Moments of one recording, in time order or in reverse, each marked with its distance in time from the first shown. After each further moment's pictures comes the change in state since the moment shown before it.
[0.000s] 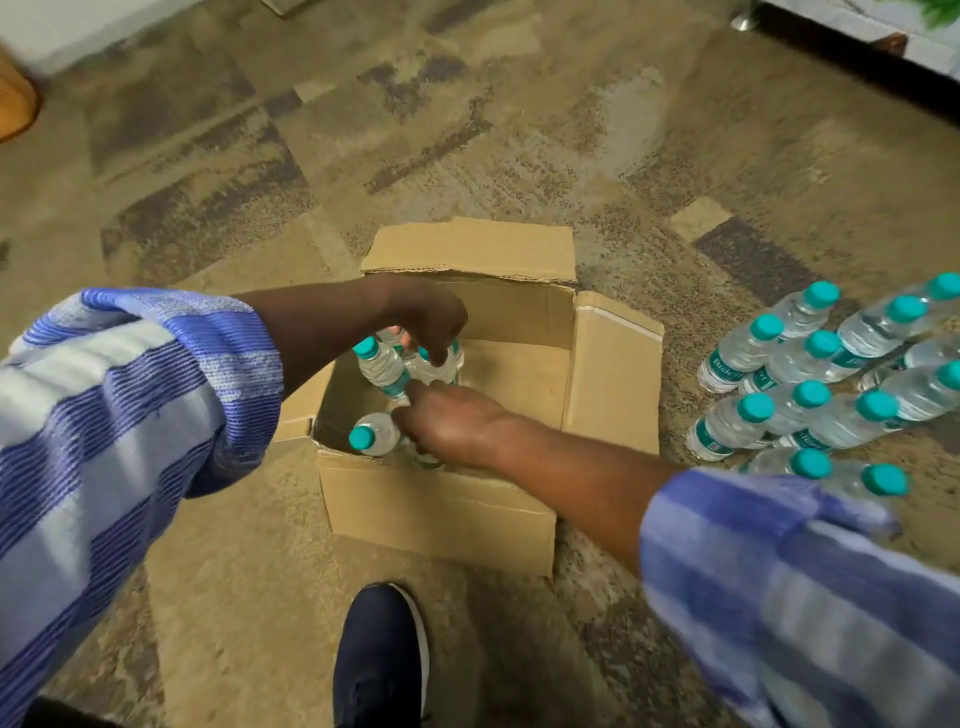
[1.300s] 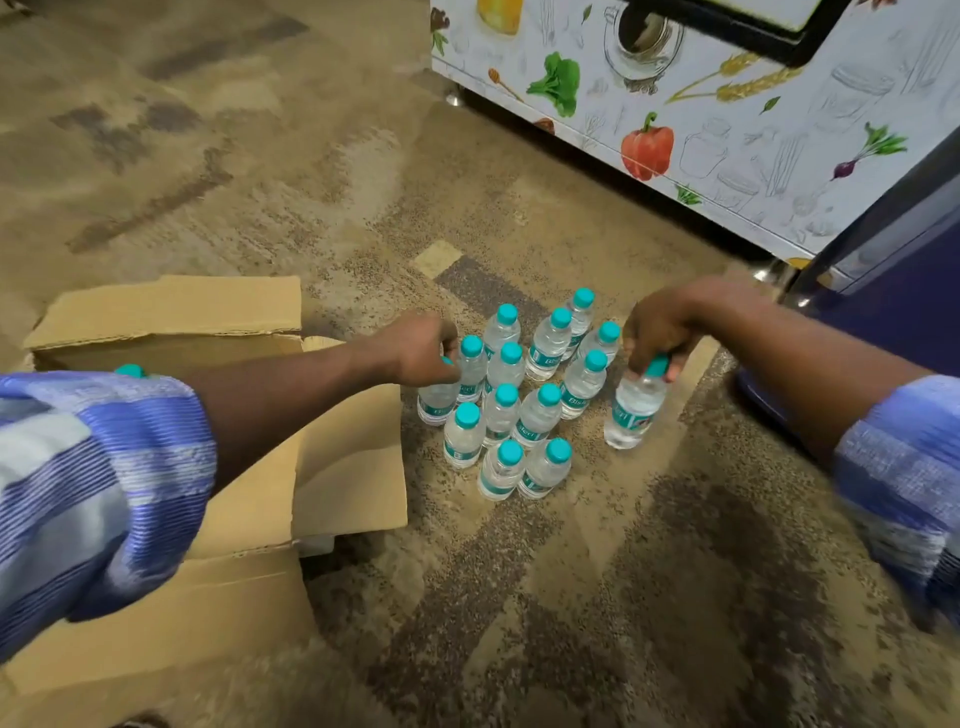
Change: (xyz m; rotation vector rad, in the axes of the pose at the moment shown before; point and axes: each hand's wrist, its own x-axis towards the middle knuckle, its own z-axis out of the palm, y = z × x) left_hand 0.026 0.246 -0.096 -0.398 0.559 0.413; right_hand -0.371 0.272 -0.122 0.443 -0.414 1.321
